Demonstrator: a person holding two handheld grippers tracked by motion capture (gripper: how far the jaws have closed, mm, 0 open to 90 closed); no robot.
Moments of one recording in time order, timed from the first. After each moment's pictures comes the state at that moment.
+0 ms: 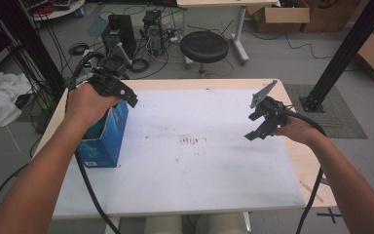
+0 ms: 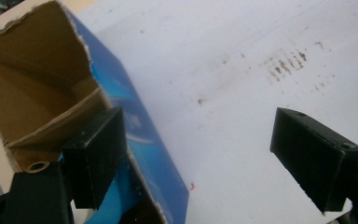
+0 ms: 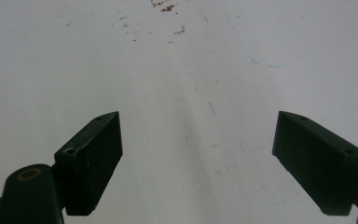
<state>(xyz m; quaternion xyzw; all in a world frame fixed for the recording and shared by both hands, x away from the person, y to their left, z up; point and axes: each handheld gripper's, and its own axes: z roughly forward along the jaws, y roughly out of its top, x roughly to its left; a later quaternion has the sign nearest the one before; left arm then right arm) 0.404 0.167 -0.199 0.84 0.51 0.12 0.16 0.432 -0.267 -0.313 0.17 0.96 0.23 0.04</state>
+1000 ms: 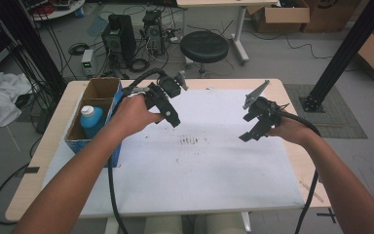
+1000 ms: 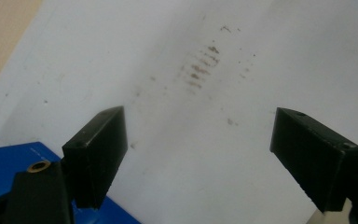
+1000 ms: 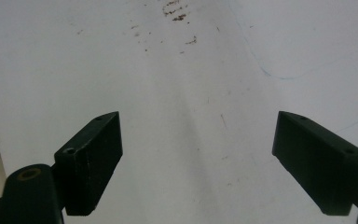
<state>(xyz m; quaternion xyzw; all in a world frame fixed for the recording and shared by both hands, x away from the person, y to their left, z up) 0.400 0.053 -0.238 0.94 0.30 0.10 0.13 0.426 -0.246 -0.308 0.16 0.96 0.22 0.04</state>
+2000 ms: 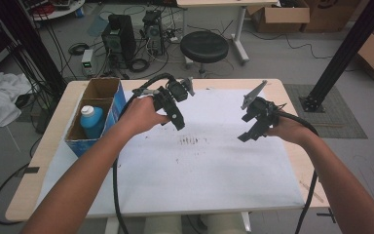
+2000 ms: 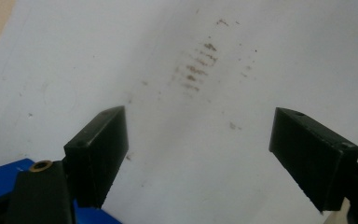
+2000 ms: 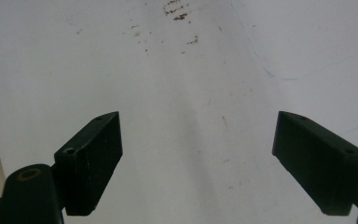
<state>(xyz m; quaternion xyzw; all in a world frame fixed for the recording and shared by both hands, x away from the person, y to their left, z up) 0.415 0.041 -0.258 0.95 0.28 0.08 0.11 0.430 -0.243 -0.313 0.16 0.96 0.22 0.03</state>
